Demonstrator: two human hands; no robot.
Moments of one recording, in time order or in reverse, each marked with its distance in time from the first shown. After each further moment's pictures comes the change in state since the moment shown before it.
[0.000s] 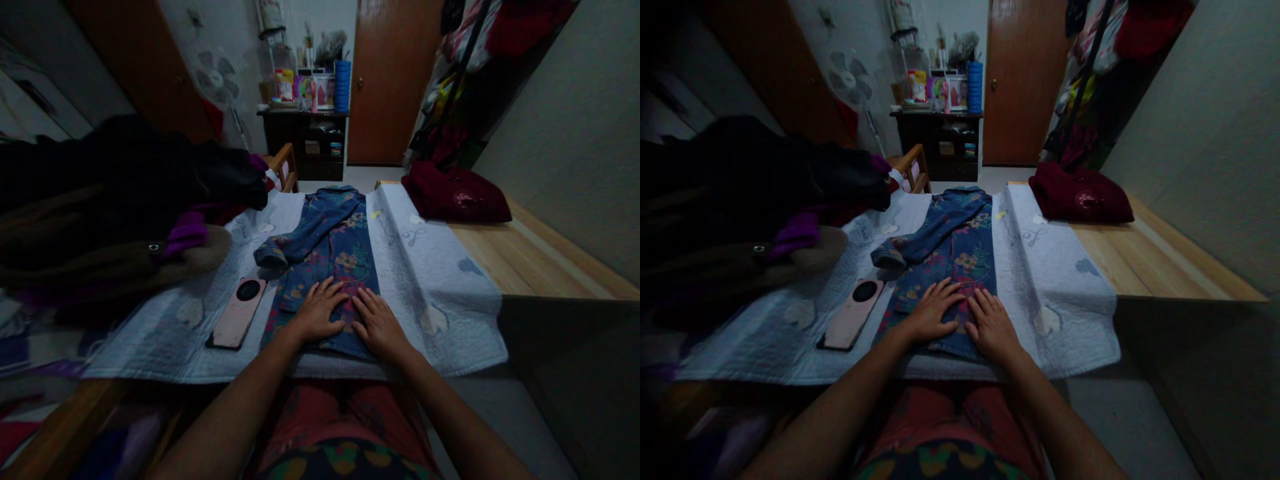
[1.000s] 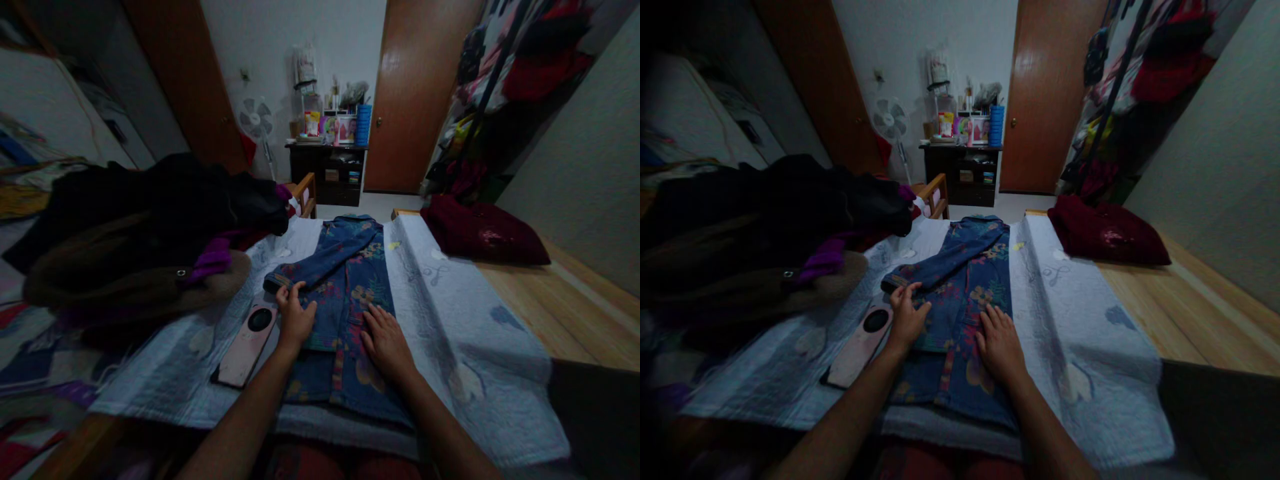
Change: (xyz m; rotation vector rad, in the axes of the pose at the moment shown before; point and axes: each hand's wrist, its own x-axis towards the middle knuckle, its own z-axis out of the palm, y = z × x) left_hand 0.014 -0.055 -0.038 -0.346 0.825 -0.729; right_hand 0.066 0.013 0.010 -0.030 0.100 0.058
